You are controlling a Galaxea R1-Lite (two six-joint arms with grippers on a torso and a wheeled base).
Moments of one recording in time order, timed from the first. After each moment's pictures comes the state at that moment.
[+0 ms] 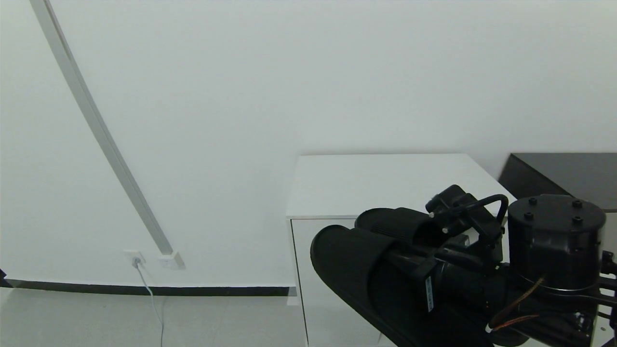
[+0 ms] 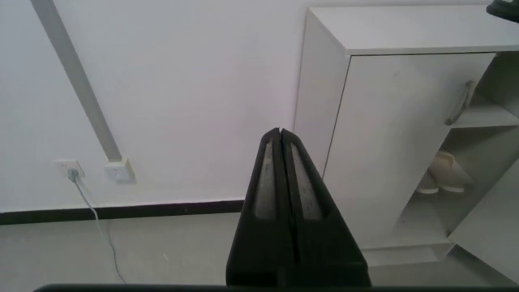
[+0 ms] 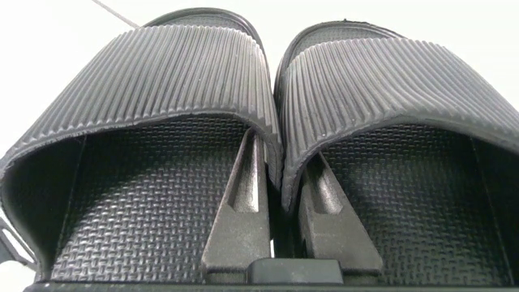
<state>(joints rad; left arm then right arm) 0.00 0.00 0.00 0.00 -0.03 0.00 0.85 1.55 -0.63 -0.64 -0.14 0.08</state>
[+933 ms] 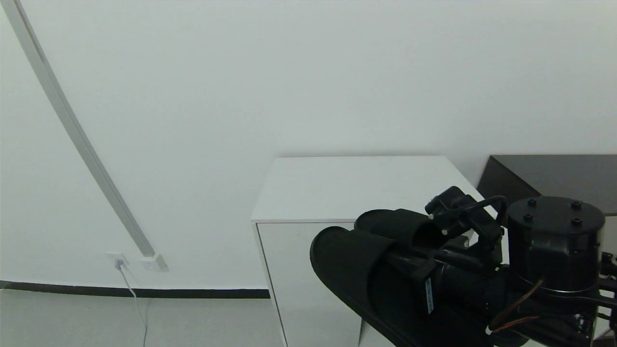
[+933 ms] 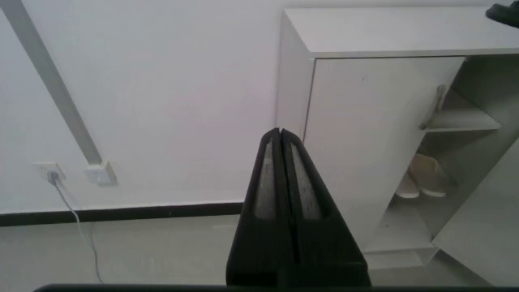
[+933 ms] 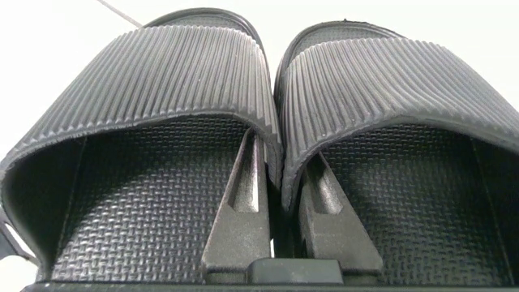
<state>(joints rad) 0.00 0.00 0.00 0.00 -0.03 0.00 0.85 1.55 -0.62 -0.64 -0.14 0.08</state>
